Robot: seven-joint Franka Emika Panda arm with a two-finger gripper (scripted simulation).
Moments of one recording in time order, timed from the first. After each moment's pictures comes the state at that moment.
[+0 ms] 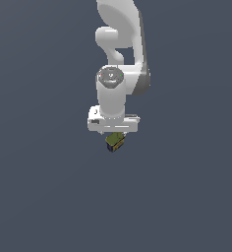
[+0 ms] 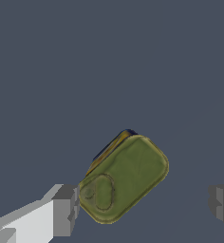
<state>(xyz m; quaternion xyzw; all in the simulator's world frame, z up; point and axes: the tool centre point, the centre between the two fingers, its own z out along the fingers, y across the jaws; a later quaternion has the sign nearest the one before) -0.027 -0.012 0.140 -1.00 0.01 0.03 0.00</state>
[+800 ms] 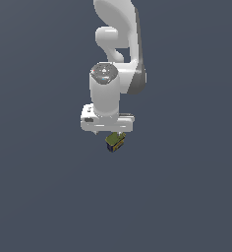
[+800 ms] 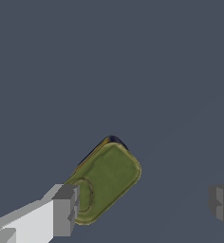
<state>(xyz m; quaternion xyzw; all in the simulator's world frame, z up) -0.018 -0.036 0.153 -1.00 0.01 0.02 -0.01</state>
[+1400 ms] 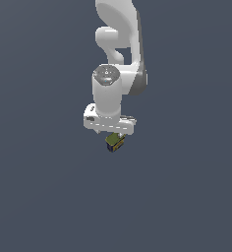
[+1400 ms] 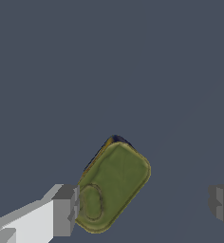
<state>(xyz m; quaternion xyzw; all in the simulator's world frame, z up) -0.022 -0.029 0.145 -1.00 0.08 0.02 -0.01</state>
